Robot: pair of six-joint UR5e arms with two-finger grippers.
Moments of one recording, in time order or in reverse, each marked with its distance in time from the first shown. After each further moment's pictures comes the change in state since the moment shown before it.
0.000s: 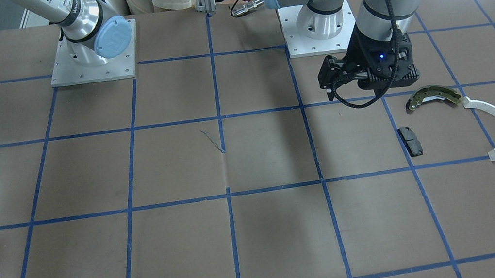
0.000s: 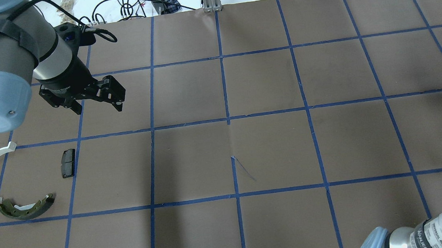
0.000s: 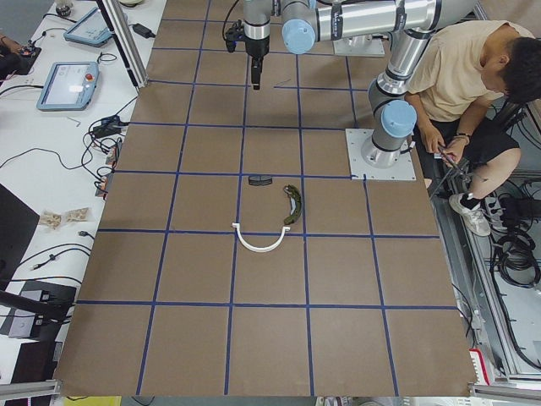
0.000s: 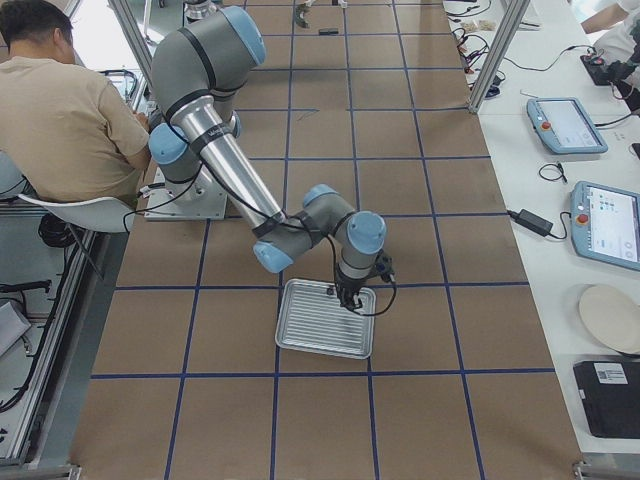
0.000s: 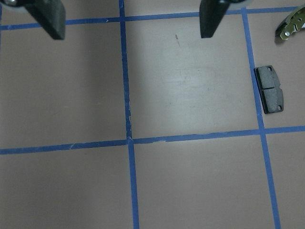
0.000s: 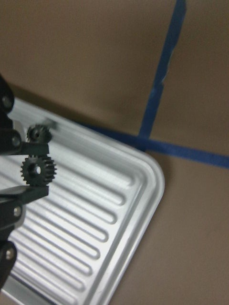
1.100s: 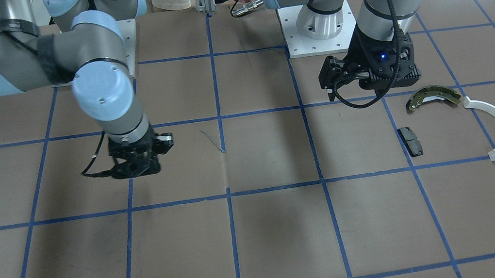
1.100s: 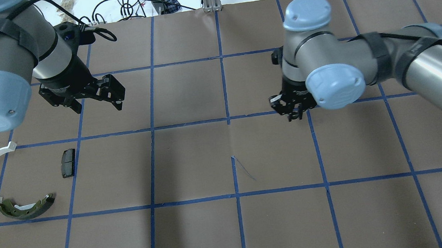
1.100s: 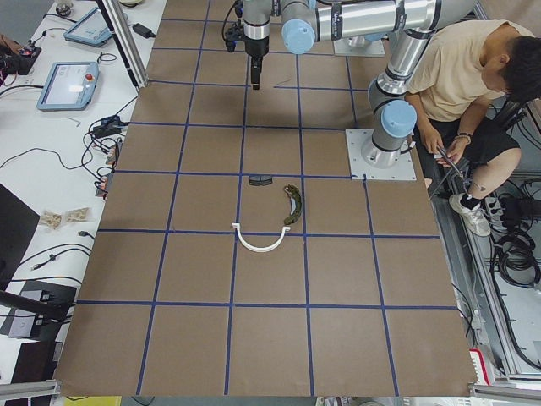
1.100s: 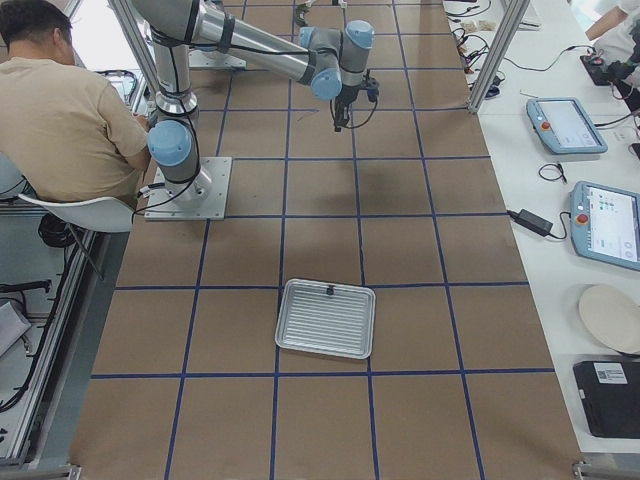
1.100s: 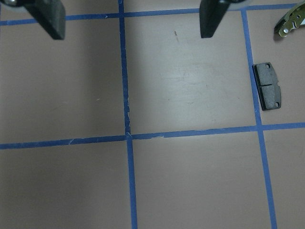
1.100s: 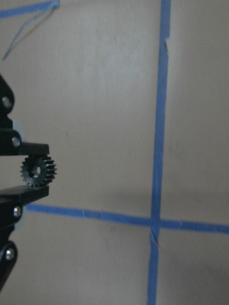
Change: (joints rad) left arm 0.000 0.003 0.002 0.002 -0.001 0.000; right arm 0.979 -0.201 0.170 0.157 0.170 1.230
